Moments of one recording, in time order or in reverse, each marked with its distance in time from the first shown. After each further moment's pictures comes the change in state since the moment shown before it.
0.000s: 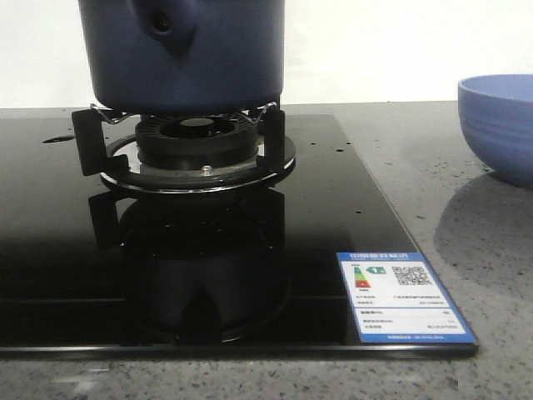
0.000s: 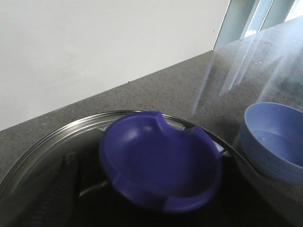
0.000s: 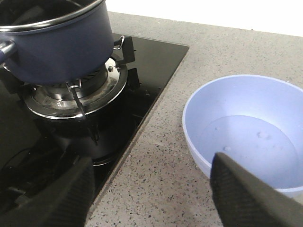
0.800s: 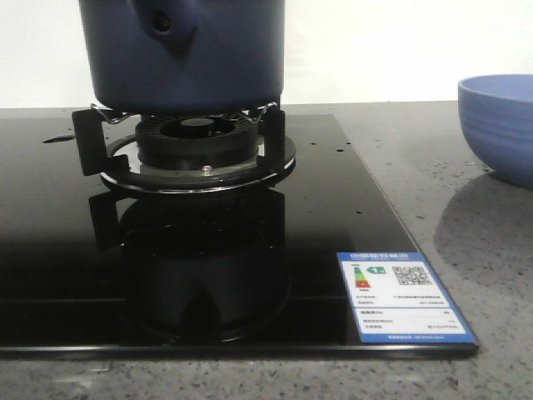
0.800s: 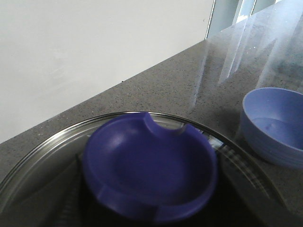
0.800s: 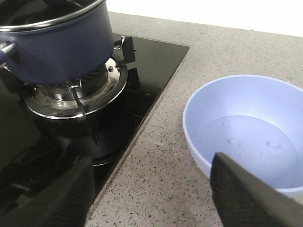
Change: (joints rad) left arm -0.008 0.029 -0.019 0.000 0.023 0.096; right arm 0.000 0.000 0.000 0.000 0.000 0.000
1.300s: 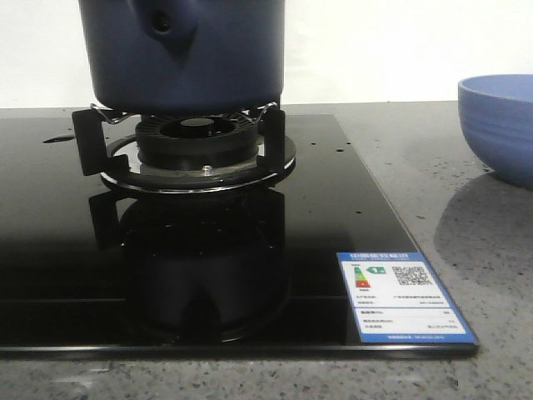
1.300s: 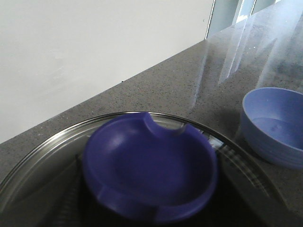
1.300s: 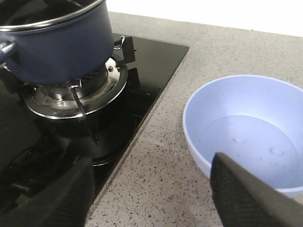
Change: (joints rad) left arm 0.000 0.000 0.000 0.000 0.000 0.002; right arm 0.000 0.000 0.000 0.000 0.000 0.000
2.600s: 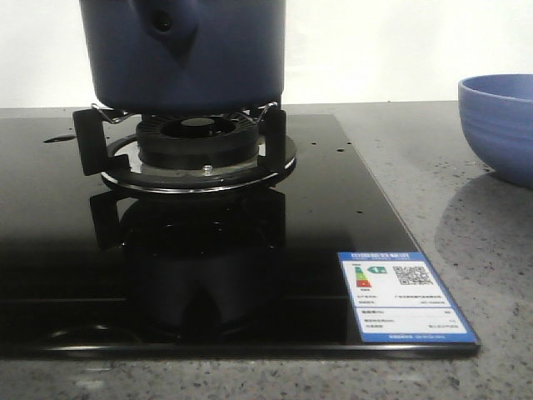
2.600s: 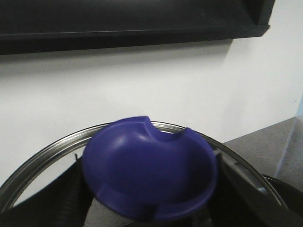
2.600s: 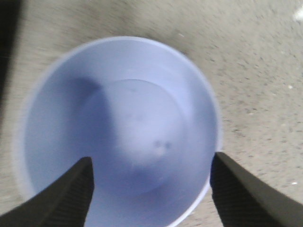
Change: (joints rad) left arm 0.554 -0.263 -0.044 0.048 0.228 -0.176; right arm -0.312 0.738 -0.590 -0.194 0.469 0.142
